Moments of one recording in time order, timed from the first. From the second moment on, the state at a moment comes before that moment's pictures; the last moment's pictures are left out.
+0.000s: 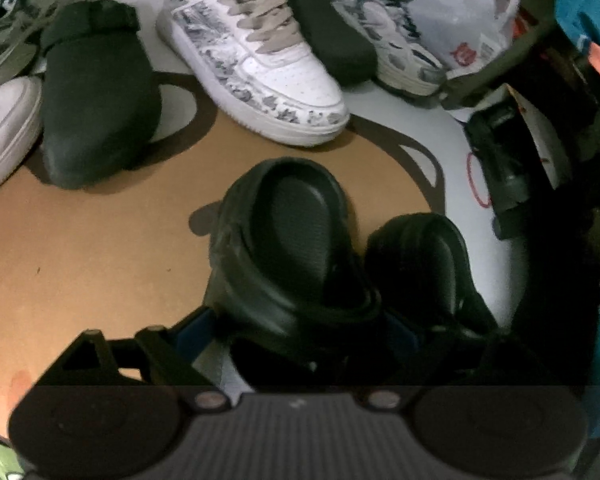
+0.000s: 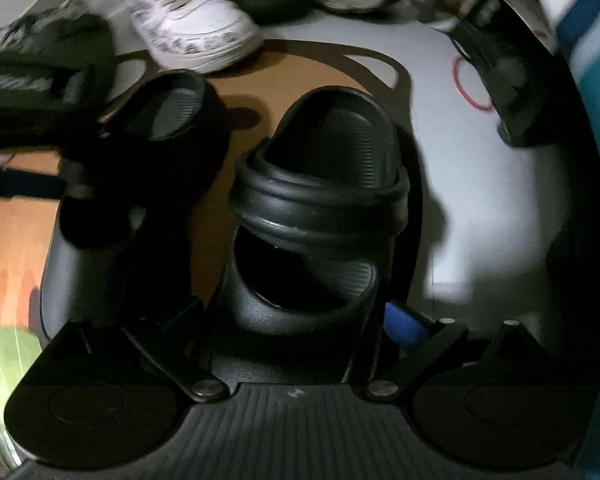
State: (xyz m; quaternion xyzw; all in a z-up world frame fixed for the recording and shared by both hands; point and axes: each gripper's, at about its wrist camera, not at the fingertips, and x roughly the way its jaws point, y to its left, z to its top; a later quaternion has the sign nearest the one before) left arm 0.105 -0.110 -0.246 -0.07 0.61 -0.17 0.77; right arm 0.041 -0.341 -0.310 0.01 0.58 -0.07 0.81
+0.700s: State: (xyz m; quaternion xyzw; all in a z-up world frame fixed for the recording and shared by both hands) left arm 0.101 -0.116 -0.254 -0.04 0.62 -0.26 0.74; right arm 0.044 -0.336 -0.307 -0.01 0.56 -0.07 0.83
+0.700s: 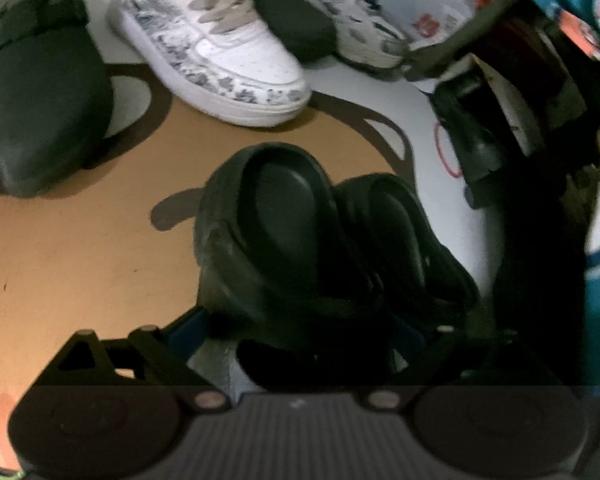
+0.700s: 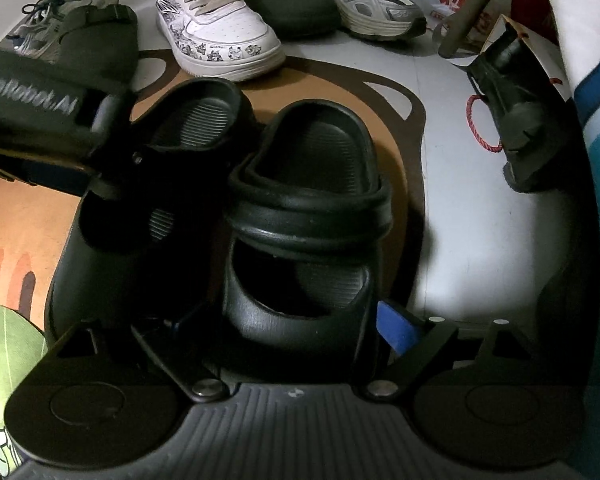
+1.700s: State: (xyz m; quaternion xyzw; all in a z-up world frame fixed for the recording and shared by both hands) left arm 0.104 -0.066 -0.225 -0.14 0.61 -0.29 0.72; right arm 0.045 -0.300 -0.247 -0.03 0.55 -0.08 0.83
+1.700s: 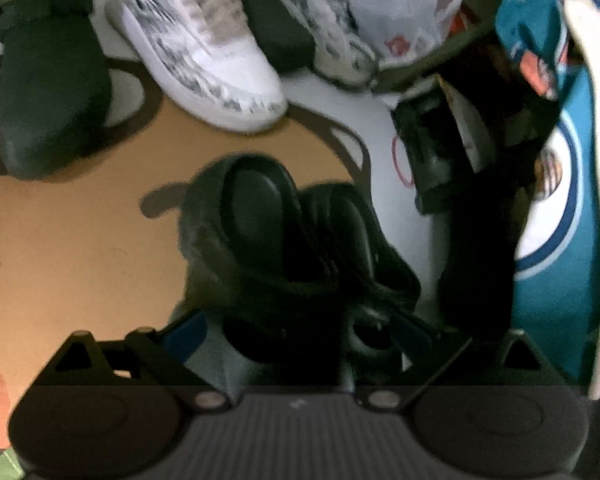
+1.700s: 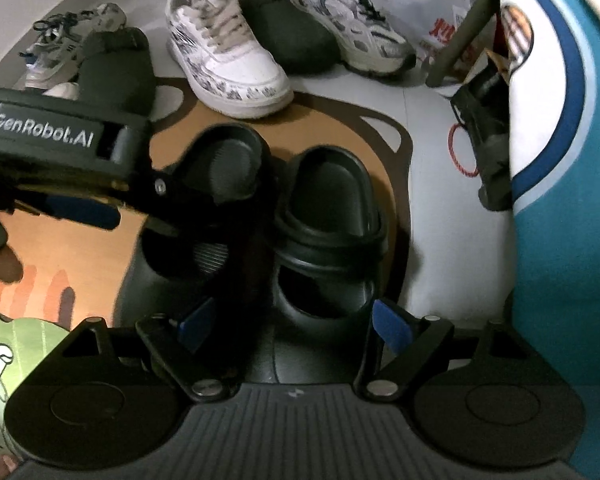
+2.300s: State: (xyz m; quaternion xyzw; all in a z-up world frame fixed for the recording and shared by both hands) left arm 0.127 0.019 -0.210 -0.18 0.56 -0.22 0.78; right arm 0.045 -0.245 -0.133 -0.11 0.52 0.02 0.85
